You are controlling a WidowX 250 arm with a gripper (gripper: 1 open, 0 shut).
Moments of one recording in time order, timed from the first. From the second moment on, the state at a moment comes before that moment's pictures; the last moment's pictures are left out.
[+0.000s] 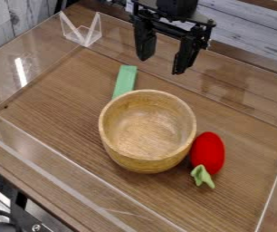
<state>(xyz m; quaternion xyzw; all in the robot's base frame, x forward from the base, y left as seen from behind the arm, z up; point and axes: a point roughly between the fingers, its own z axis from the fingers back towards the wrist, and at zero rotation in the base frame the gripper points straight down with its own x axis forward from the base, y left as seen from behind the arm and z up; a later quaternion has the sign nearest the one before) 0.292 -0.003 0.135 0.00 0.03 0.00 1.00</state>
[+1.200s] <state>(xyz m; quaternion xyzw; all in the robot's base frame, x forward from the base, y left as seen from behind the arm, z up) 0.251 -0.085 0.083 -0.01 0.07 -0.37 0.93</state>
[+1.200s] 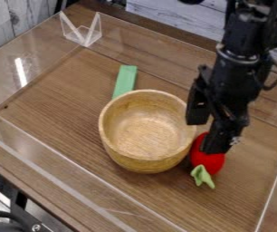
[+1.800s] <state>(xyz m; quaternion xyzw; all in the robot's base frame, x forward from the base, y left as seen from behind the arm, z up) 0.245 -0.113 0.055 -0.01 0.06 -0.46 0.89</state>
